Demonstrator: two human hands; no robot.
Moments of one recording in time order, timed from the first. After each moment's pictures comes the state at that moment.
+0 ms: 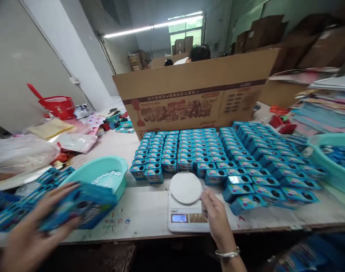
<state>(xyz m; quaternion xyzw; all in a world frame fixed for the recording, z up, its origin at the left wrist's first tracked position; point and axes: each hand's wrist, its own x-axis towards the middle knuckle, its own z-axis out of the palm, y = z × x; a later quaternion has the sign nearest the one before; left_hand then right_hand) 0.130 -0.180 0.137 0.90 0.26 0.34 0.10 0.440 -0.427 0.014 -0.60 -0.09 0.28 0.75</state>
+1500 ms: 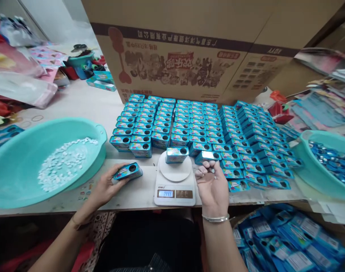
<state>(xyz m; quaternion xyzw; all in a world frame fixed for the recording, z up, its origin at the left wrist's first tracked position) 0.237 -0.185 -0.008 0.86 0.22 0.20 0.42 0.475 -0.413 0.053 -0.40 0.06 0.29 0.87</state>
